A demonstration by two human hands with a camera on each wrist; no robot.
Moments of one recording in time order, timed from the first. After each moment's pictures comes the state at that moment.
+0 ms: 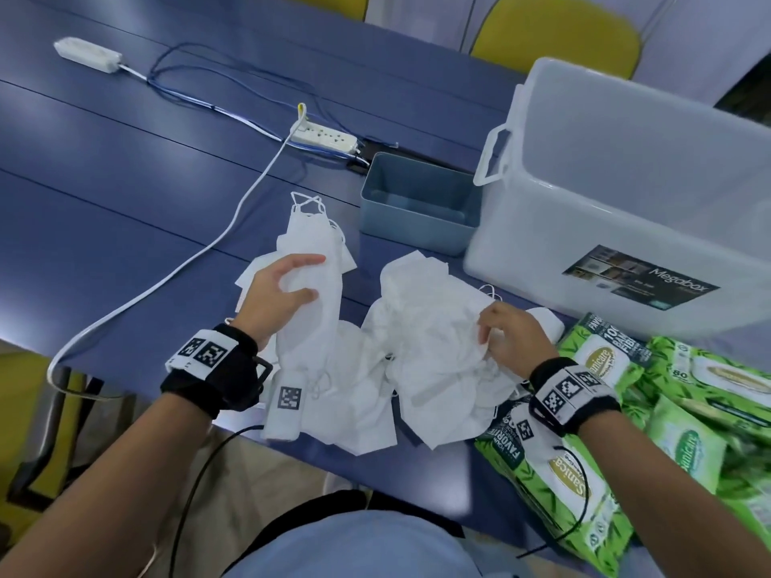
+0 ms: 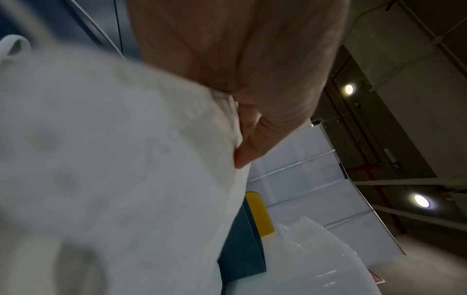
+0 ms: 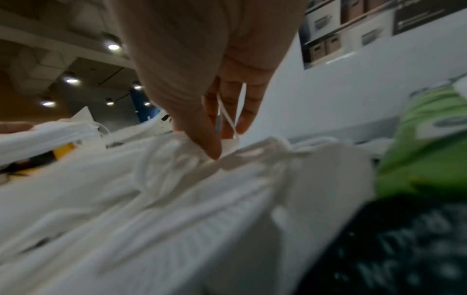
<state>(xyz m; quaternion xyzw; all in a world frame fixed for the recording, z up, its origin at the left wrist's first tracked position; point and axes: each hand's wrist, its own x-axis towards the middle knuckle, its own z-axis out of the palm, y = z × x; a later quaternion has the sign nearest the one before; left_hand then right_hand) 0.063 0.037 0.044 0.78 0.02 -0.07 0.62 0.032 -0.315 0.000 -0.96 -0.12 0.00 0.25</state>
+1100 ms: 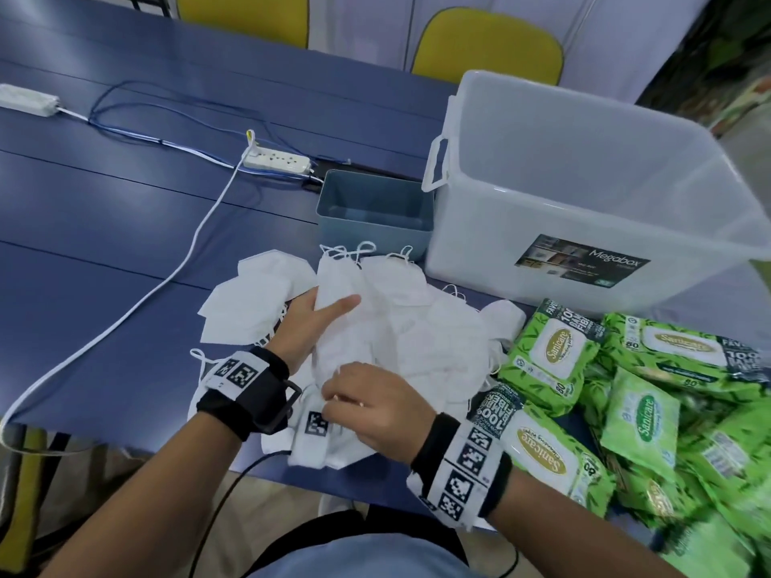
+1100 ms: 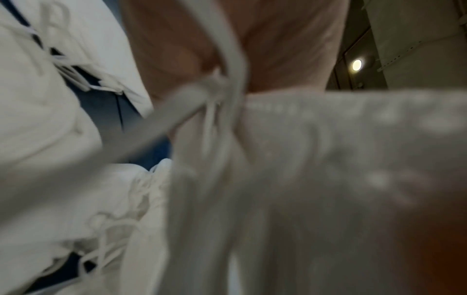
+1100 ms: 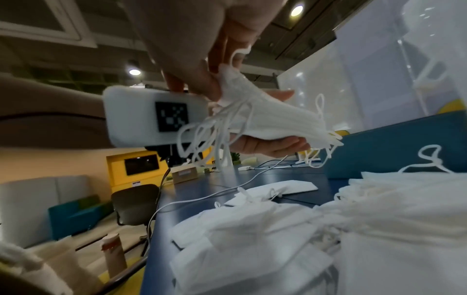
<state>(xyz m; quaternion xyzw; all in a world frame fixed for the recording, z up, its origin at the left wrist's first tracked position) 0.055 -0.037 0.045 0.67 0.03 -0.21 0.71 -0.041 -0.162 0.042 -0.82 -0.42 -0.24 0.31</state>
